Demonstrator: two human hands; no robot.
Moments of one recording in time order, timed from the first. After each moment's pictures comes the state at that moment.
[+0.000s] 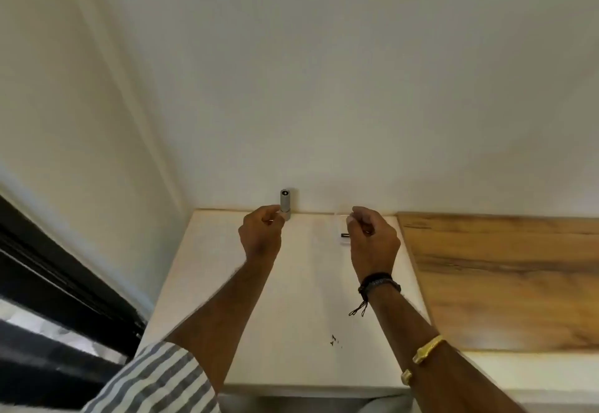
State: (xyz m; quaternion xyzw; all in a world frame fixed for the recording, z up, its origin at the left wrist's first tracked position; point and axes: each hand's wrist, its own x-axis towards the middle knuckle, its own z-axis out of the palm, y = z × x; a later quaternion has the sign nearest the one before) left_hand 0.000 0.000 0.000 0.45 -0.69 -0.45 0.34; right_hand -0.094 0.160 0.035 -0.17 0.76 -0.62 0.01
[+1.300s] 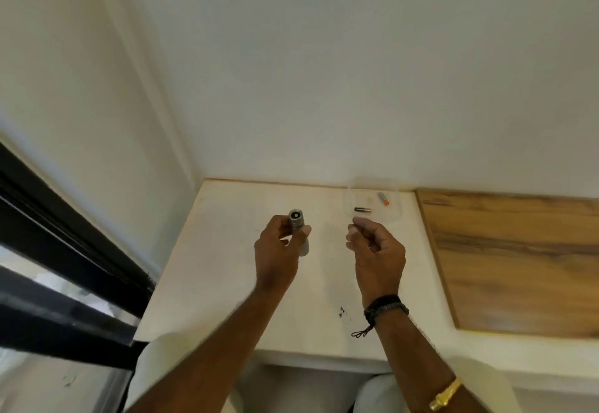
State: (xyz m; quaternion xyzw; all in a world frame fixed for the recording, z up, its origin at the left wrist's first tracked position) left_hand 0.049 0.073 -0.040 0.40 -0.68 -0.52 0.33; right_hand -0.051 0.192 -0.024 -0.11 0.69 -0.70 0.12
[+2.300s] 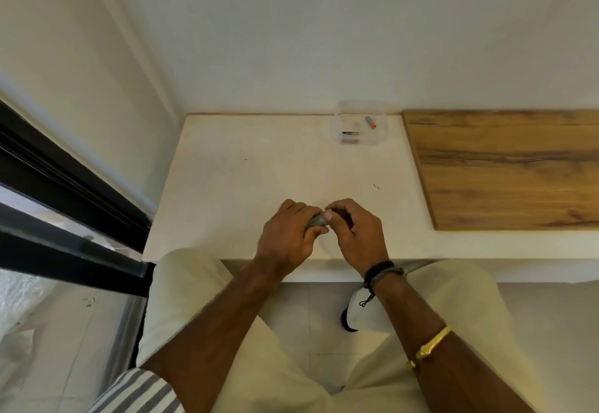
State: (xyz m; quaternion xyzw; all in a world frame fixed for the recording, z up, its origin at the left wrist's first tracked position) left_hand 0.115 0.148 -0.073 0.20 -0.93 -0.27 0.16; right_hand 0.007 0.271 -0.072 -0.33 0.78 -0.51 0.14
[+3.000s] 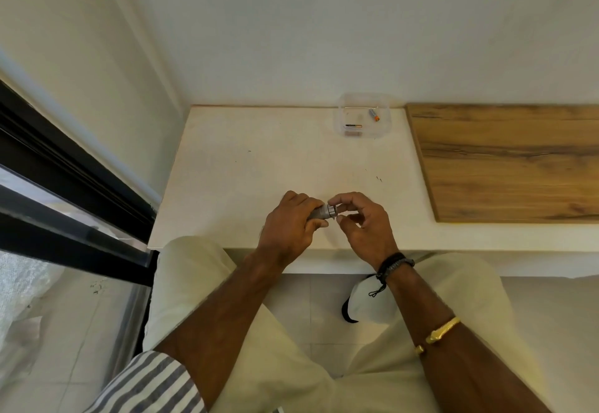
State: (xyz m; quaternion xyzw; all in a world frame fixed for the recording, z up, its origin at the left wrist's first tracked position) left_hand 0.116 0.145 -0.083 0.20 -0.94 -0.25 0.14; right_hand 0.001 0.285 -0.069 -0.36 0.76 -0.50 0.19
